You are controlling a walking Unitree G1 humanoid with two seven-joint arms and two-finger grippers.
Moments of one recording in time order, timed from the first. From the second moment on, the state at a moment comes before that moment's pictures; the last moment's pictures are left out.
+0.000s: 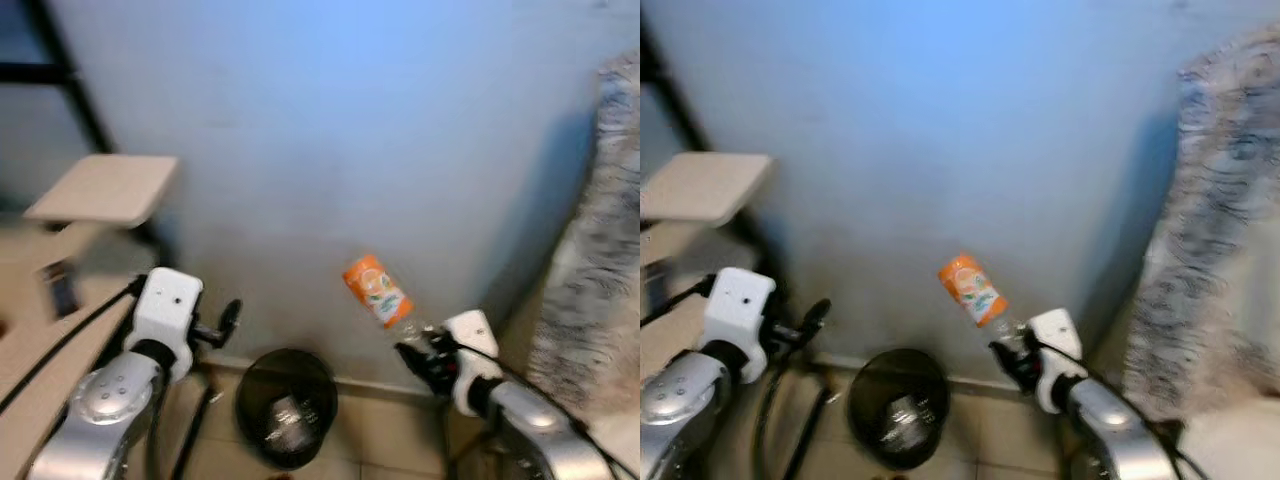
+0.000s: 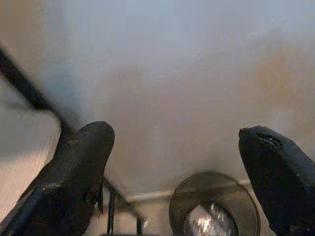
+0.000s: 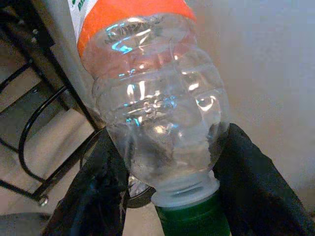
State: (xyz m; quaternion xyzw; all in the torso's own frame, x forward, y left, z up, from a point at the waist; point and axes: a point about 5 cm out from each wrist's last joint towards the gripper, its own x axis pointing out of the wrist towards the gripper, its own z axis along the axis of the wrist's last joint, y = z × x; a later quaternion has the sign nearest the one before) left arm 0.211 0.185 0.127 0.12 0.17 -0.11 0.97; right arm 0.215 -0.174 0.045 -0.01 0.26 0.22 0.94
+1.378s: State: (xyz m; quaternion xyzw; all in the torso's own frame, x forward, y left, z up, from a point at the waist) left arm 0.229 0.161 0.110 0.09 0.17 -0.30 0.93; right arm 0.261 -0.116 0.012 -0.09 0.34 0.27 0.90
